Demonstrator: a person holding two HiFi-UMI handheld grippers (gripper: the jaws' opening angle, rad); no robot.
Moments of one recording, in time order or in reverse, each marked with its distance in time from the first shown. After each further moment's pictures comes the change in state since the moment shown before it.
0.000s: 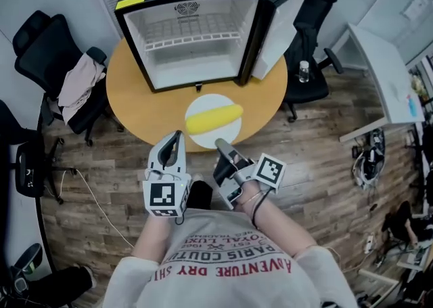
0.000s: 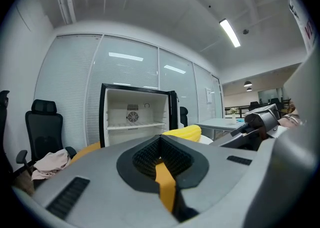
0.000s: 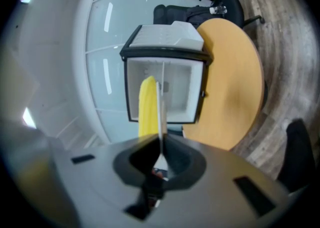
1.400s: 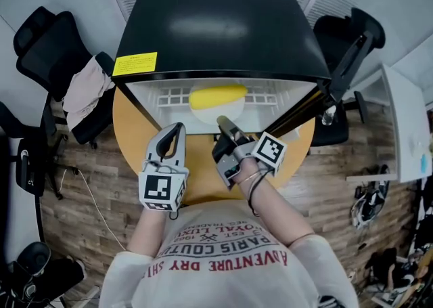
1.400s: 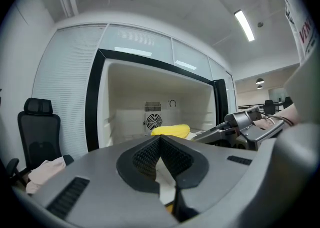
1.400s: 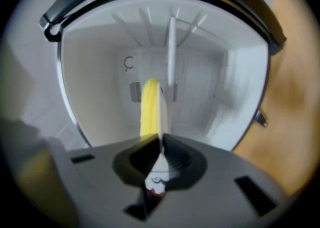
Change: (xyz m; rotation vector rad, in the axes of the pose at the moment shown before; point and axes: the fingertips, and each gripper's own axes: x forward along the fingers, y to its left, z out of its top) left arm 0.198 0.148 0.021 -0.019 0.023 0.079; right arm 0.264 0.034 0.146 0.035 0.067 -0.008
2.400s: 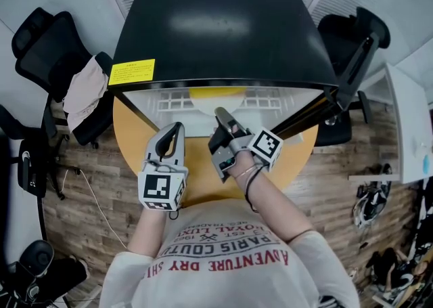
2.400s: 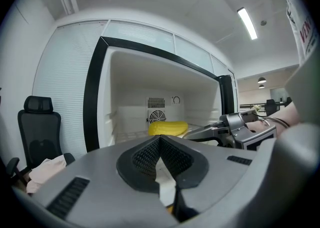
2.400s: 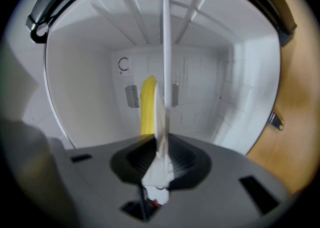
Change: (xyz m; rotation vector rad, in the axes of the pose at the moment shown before) left arm 0.017 0.015 -0.008 -0.009 0.030 0.009; right arm 0.037 -0.003 0.015 0.031 -0.048 0.040
